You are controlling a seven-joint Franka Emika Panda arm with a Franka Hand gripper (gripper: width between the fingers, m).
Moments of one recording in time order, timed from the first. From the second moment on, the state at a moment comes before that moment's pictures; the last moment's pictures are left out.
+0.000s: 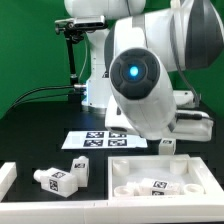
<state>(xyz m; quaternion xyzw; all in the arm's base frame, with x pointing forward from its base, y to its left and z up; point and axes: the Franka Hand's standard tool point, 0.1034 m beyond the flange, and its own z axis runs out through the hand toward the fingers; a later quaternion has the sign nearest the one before) 0.450 0.103 0.032 -0.88 0.16 0.44 0.08</state>
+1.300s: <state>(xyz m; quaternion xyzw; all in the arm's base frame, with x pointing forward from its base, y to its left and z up) 0.462 0.103 0.049 -0.89 0.14 0.43 0.08</state>
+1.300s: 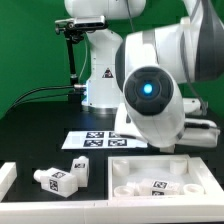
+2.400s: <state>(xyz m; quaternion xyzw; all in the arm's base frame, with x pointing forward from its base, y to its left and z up) 0.601 0.082 0.138 -0.99 0.12 0.04 0.09</state>
